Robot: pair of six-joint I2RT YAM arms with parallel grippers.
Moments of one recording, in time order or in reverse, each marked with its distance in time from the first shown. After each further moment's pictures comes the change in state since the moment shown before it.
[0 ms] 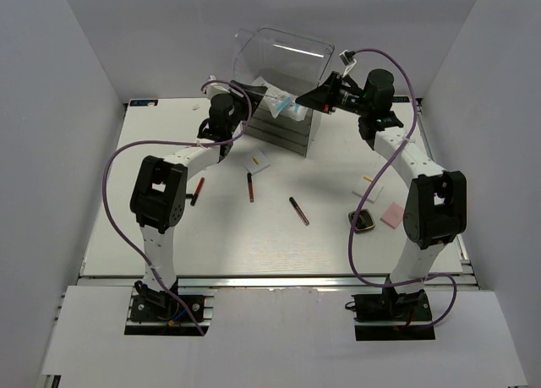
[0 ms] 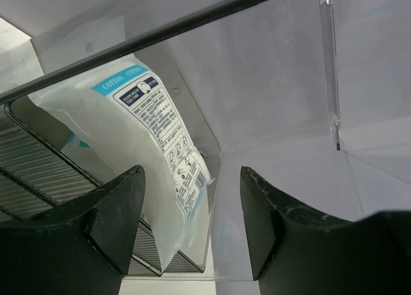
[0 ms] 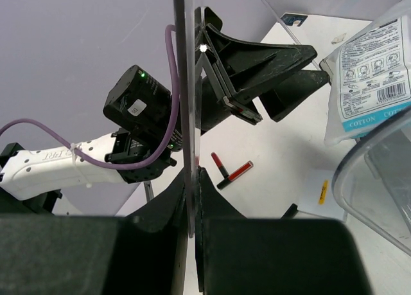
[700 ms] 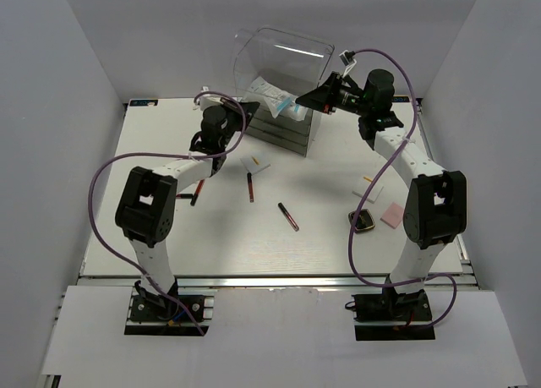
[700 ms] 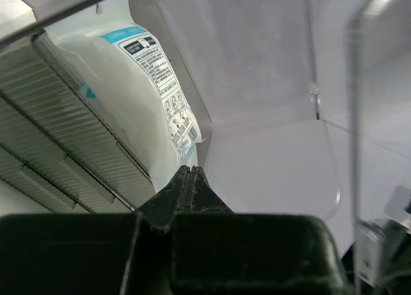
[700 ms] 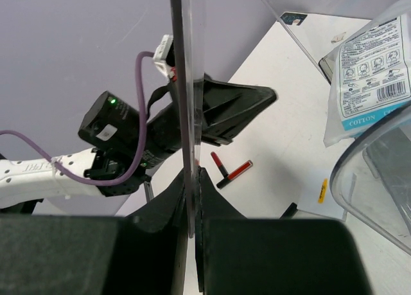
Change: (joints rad) left arm -0.009 -0.195 -0.265 0.084 0.006 -0.039; right arm 0.000 0.000 -0.002 -0.001 -0.001 0.000
